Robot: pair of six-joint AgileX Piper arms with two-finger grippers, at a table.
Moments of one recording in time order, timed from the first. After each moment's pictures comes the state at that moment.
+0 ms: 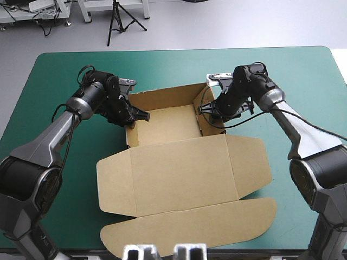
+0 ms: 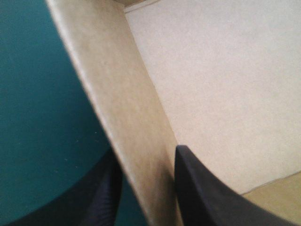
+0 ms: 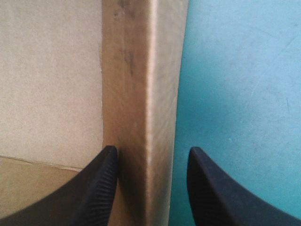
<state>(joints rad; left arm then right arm) -0.33 1.82 -1.57 -0.04 1.16 -0.09 0.38 1.90 -1.67 0.19 1.14 0.07</state>
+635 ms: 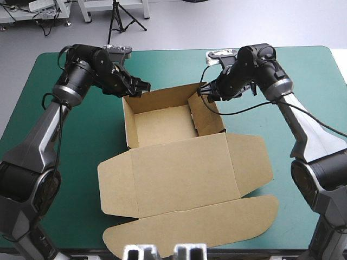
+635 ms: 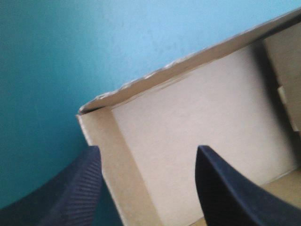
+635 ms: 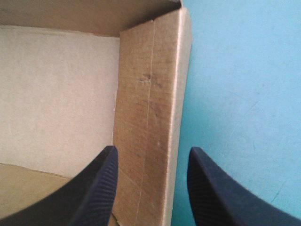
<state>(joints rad) -0.33 1.80 -1.90 -0.07 1.24 -0.08 0.38 1.88 -1.92 0.17 1.23 0.04</state>
